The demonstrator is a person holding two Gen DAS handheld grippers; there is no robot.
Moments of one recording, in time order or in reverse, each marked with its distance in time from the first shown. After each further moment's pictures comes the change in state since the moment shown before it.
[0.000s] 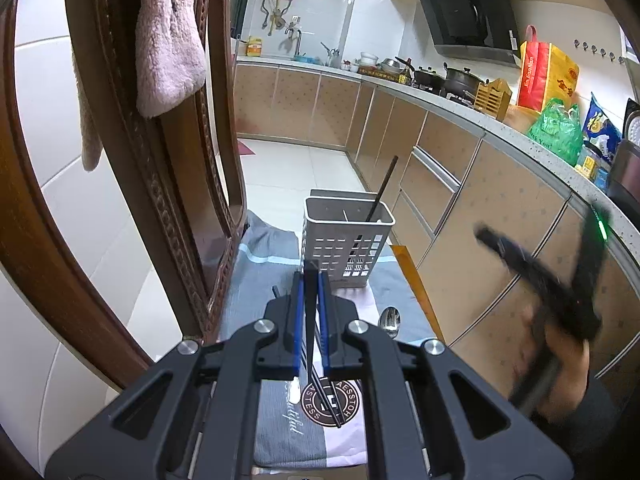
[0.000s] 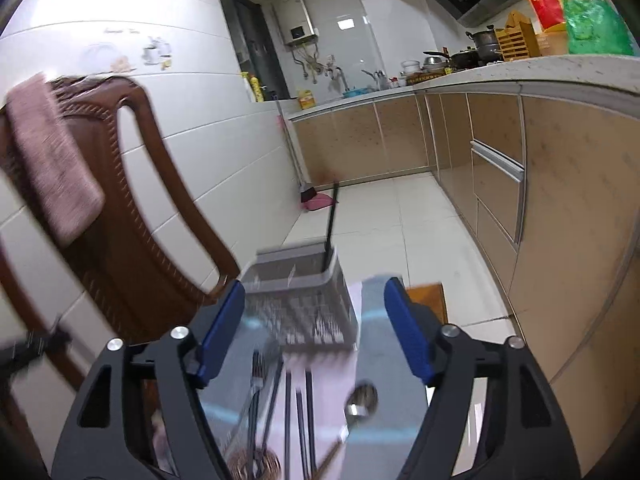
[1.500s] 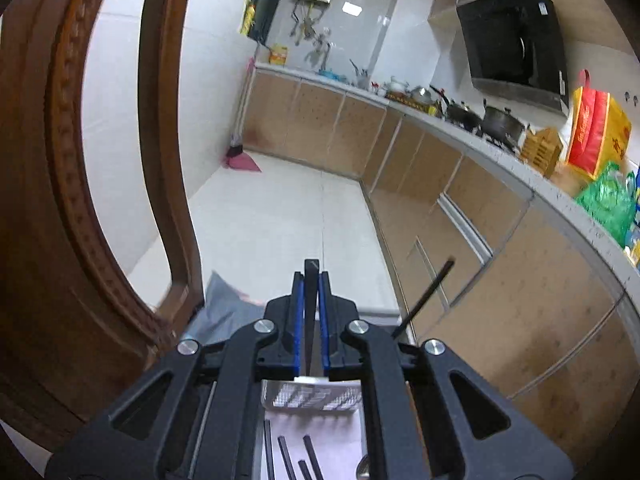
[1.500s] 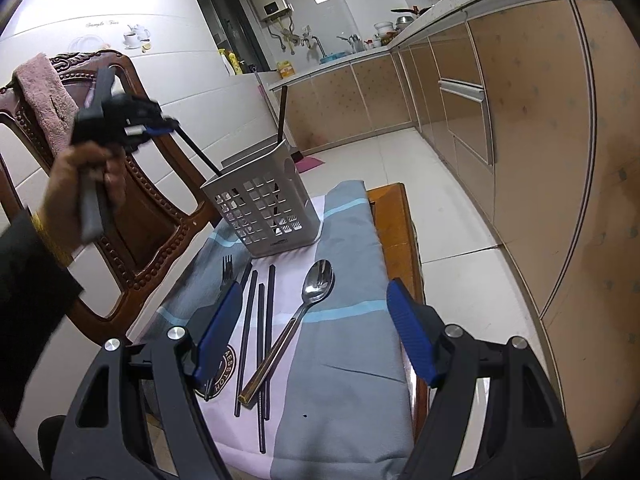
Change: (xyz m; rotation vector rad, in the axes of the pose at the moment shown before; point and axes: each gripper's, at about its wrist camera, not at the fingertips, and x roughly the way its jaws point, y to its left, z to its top) left arm 0.195 -0.021 0.108 -0.138 -0.062 0.023; right arm -0.032 -0.059 -0.112 0.102 0.098 -0.008
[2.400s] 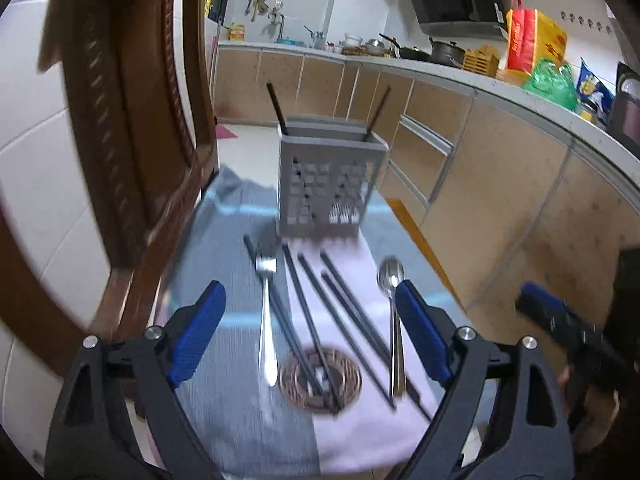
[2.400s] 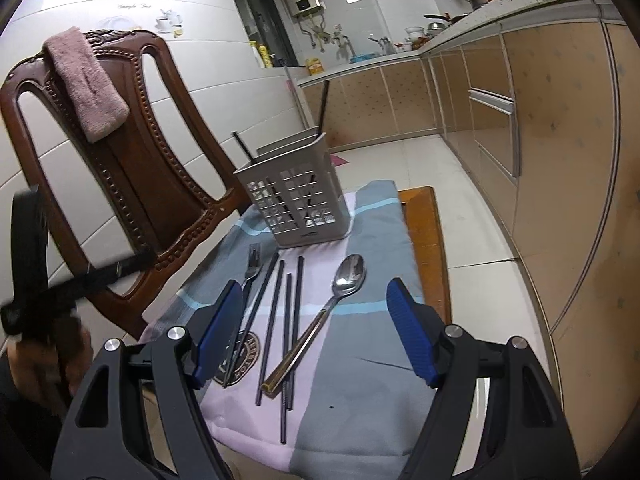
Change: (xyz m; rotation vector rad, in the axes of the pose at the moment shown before) left arm -0.136 0.046 -0.203 0.174 0.088 -0.071; right arm -0.006 0.028 -0.009 -0.095 0.003 0.073
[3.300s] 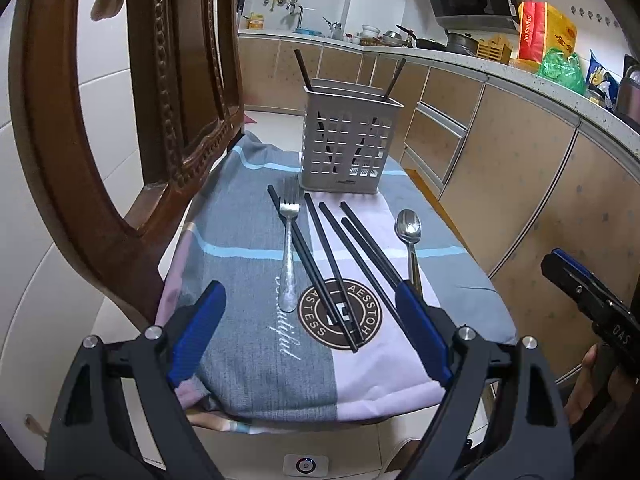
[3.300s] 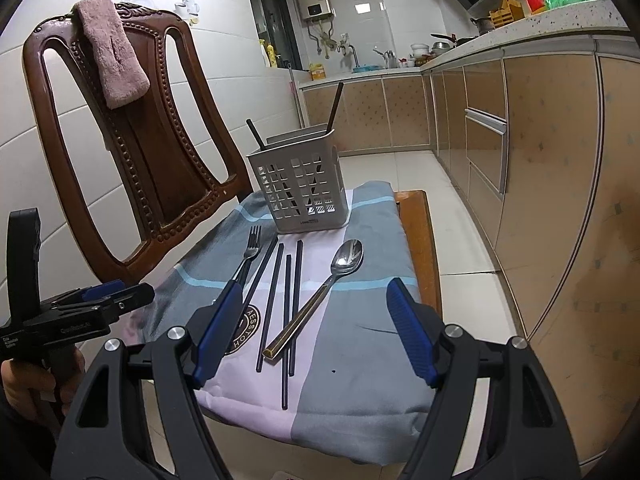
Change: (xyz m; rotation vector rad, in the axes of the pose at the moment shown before) left arm -0.013 0.008 -0.052 -0.035 0.027 0.062; right arm -0.024 0.025 -0.030 -0.090 -0.026 -0.078
